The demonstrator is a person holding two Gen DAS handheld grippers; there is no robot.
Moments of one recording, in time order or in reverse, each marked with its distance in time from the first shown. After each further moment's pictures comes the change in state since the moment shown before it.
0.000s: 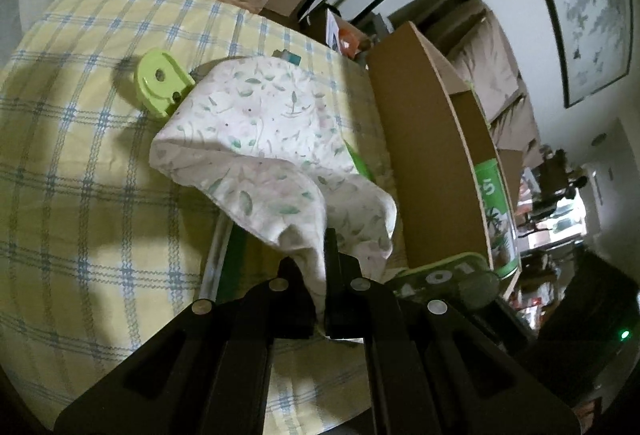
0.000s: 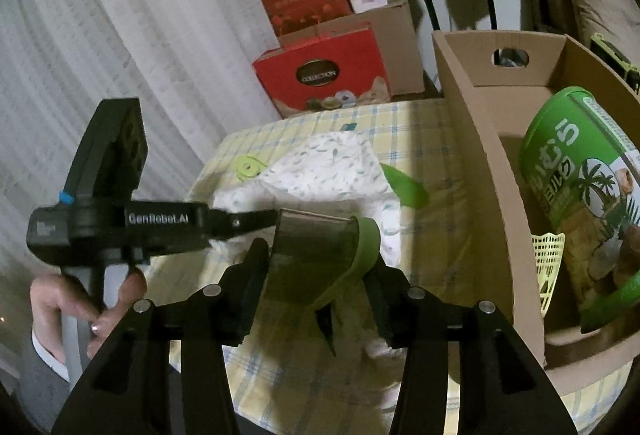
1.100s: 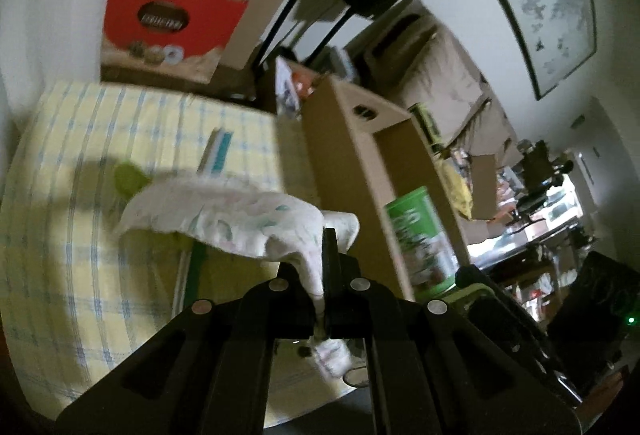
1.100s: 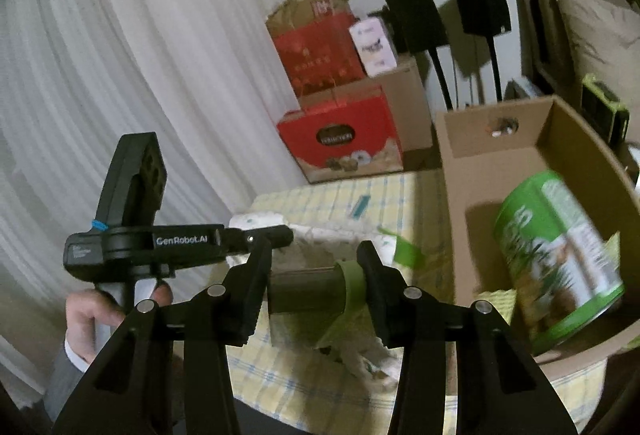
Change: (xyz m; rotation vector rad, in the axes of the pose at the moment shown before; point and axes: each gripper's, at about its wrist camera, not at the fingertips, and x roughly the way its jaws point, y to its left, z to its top) left arm -0.073 -0.072 0.027 0.130 -0.112 -0.050; right arm -0.089 0.014 0.043 -0.002 -0.172 0.061
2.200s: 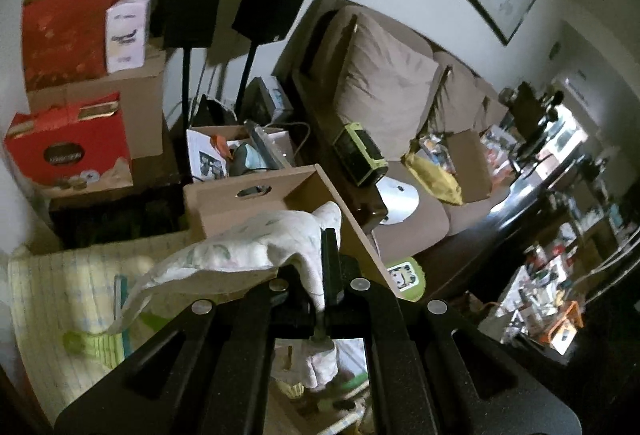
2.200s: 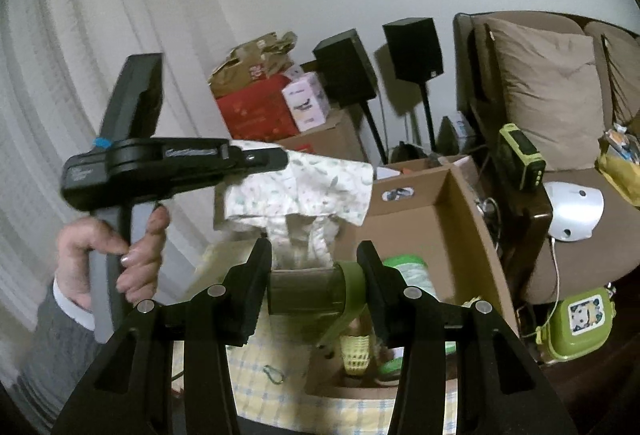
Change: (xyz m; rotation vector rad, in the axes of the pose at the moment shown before) left arm 0.061 -0.213 0.106 0.305 0.009 0.033; right arm -0.116 -0.079 0.083 0.060 -0.069 -0.167
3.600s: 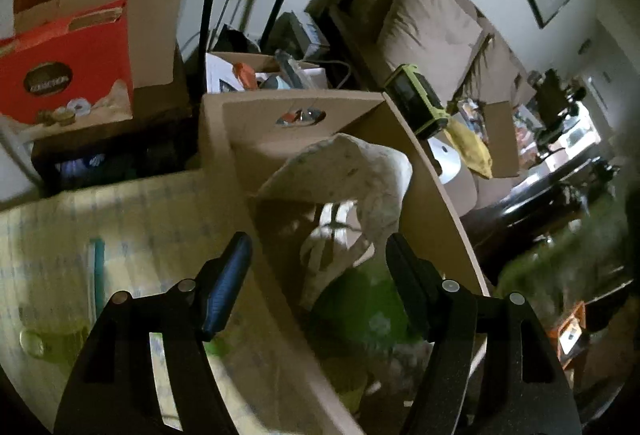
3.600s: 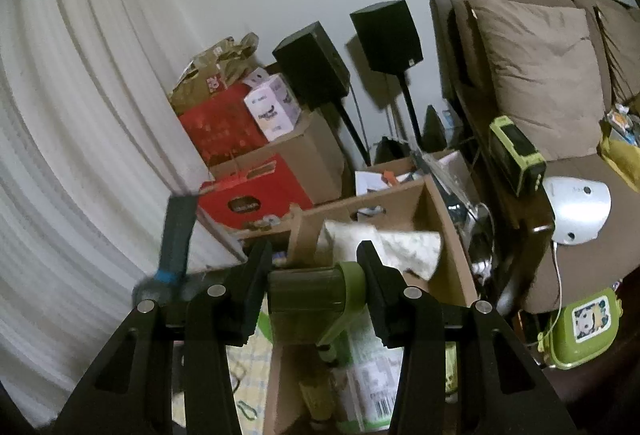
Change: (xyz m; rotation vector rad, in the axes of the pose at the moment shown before) left arm 0.091 0.089 -0.053 -0.103 0.168 0.008; right arm 0.067 -0.056 0.062 0.084 0.030 -0.013
